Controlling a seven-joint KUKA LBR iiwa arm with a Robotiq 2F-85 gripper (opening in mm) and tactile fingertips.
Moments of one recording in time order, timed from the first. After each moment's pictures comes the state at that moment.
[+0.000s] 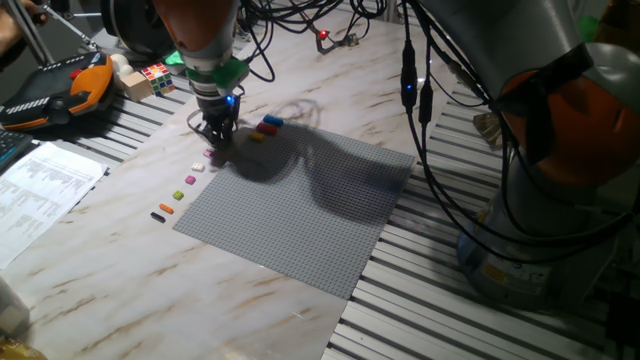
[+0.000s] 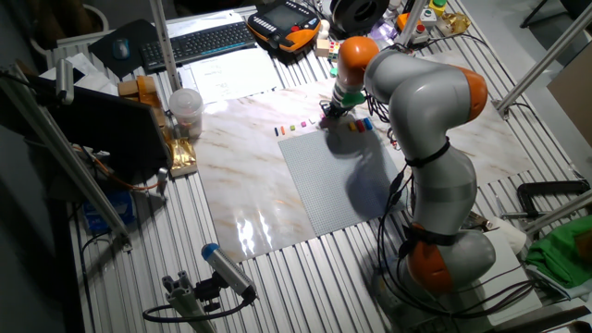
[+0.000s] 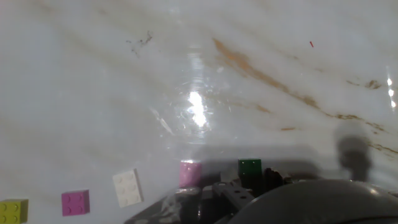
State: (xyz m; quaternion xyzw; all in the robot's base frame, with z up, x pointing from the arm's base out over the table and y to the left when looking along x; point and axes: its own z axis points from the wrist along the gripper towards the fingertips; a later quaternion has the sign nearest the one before) arm 0.668 -0.021 0.023 0.02 1.00 -0.01 0.06
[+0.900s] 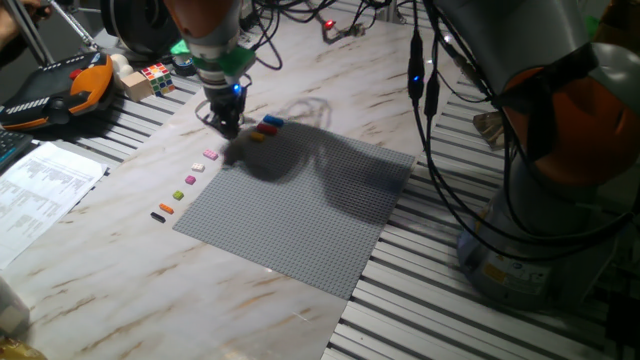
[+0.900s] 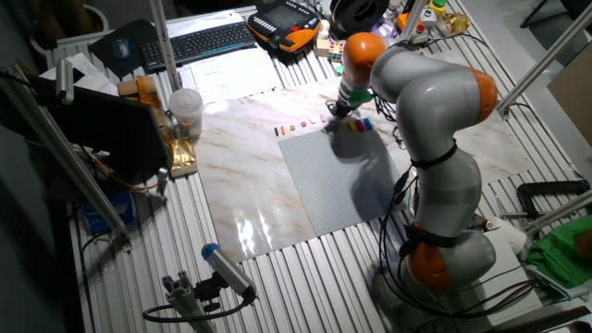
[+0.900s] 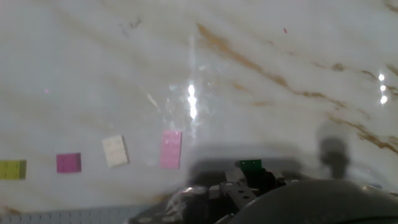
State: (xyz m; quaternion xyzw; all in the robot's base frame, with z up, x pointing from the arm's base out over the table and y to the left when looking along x) arm 0.635 -0.039 0.054 0.01 1.00 -0.03 0.05
